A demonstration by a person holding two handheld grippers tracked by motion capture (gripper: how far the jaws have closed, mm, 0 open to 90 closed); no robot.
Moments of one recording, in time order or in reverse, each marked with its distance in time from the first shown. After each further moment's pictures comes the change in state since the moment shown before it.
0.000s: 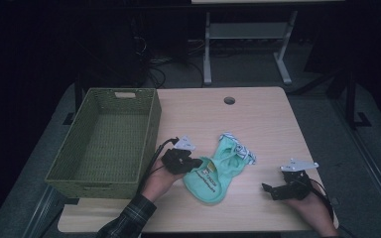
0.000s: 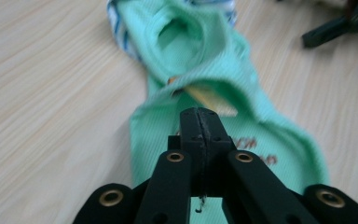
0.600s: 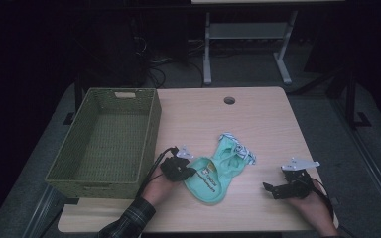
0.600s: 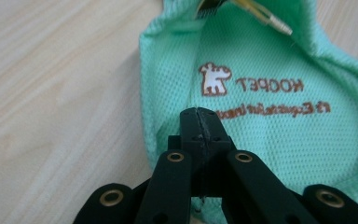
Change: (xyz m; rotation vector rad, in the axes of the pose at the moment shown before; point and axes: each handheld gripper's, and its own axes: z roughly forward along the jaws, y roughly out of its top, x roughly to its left) left arm 0.005 -0.029 0.022 0.129 0.049 -0.013; right arm -0.002 0.003 -0.003 0.005 0.003 -0.001
